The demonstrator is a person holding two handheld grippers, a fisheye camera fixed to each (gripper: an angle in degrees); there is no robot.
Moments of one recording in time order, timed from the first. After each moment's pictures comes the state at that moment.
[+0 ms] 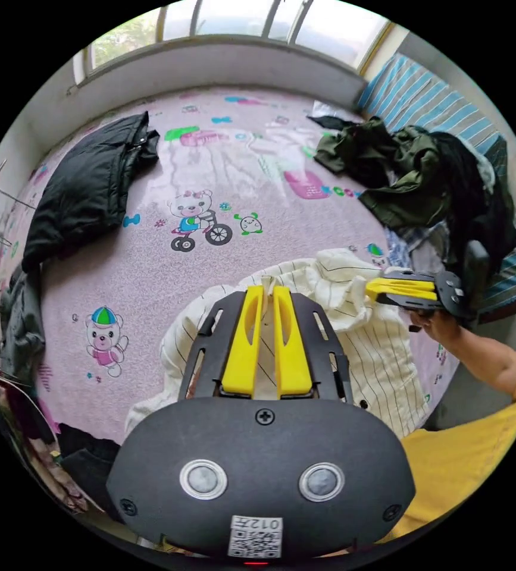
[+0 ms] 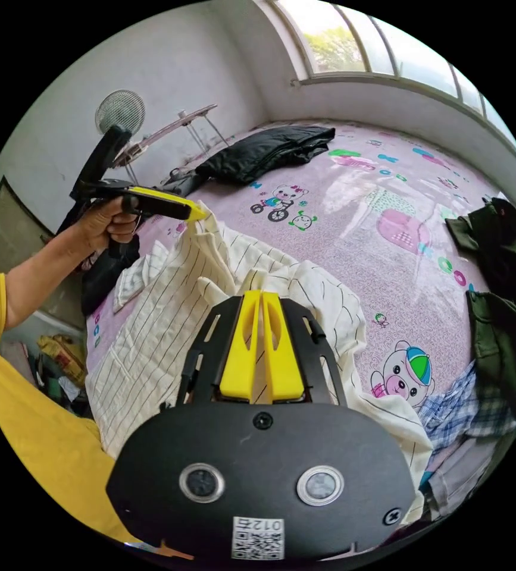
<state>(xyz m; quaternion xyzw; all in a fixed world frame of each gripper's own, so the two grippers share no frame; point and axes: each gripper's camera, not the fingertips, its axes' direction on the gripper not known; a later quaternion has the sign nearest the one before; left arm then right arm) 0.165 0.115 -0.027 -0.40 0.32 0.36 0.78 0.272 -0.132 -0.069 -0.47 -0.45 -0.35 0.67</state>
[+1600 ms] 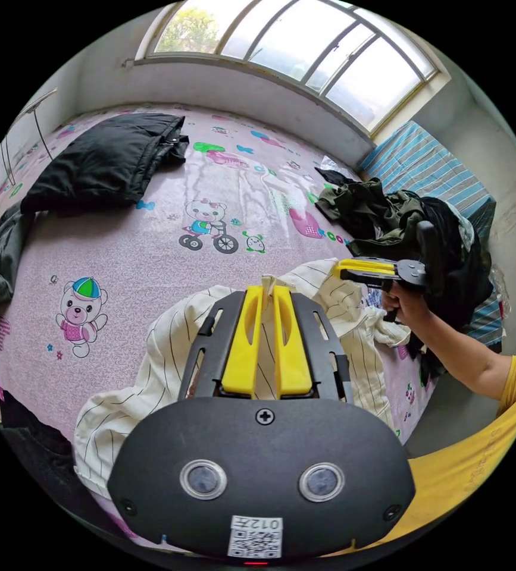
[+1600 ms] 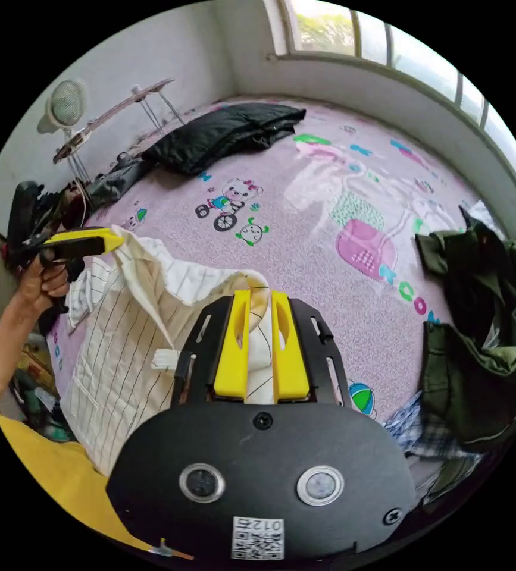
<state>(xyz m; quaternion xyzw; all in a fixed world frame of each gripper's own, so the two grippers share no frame) 0.041 0.075 -0.018 -0.37 0.38 0.23 0.82 0.130 -0.250 -0.152 -0.47 -0.34 -0.42 0.70</state>
